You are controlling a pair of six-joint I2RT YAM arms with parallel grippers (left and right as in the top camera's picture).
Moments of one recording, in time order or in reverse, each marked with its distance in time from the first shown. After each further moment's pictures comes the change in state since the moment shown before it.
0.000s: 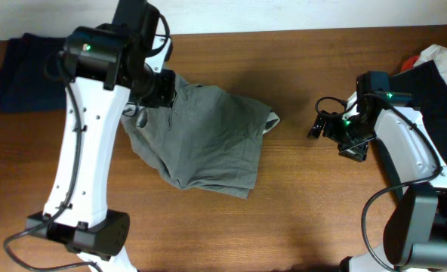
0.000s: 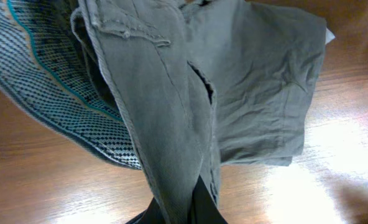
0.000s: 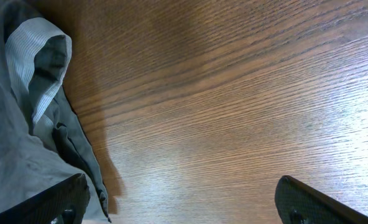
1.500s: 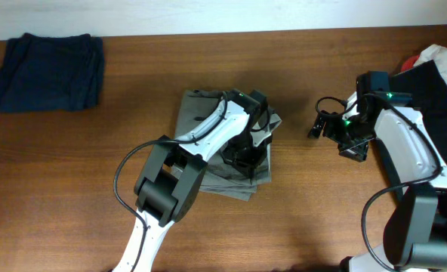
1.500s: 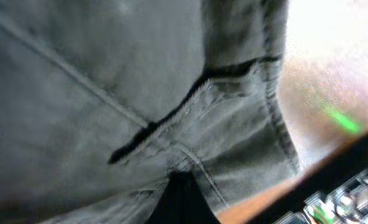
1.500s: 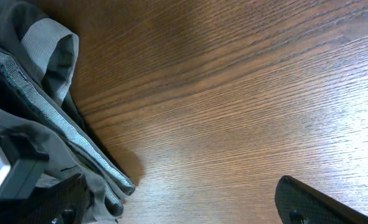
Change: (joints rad) left arm -0.379 0.453 -0.479 0.383 0.445 0.030; right arm 0.000 0.000 0.000 0.000 0.000 0.000
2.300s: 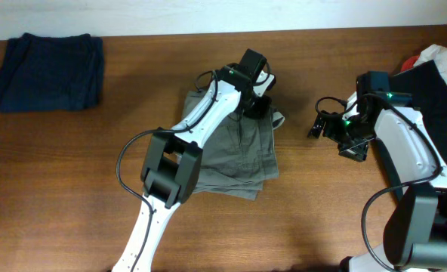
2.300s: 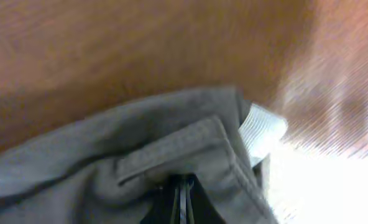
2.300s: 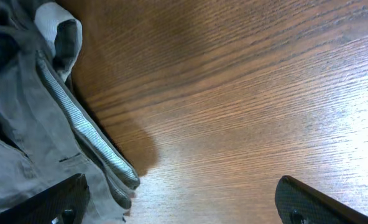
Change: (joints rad) left arm 0.095 0.187 0.369 0.385 -0.159 -0.034; right arm 0.000 0.000 0.000 0.000 0.000 0.000
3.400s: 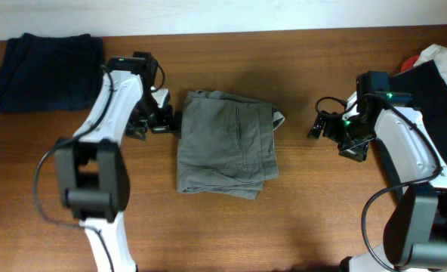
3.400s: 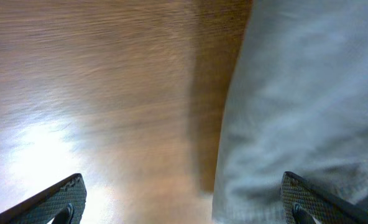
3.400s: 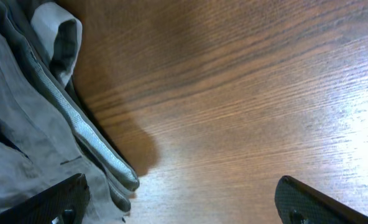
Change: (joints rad) left arm 0.443 -0.418 -0.432 -0.440 -0.142 0.010; right arm 0.000 0.000 0.000 0.000 0.000 0.001
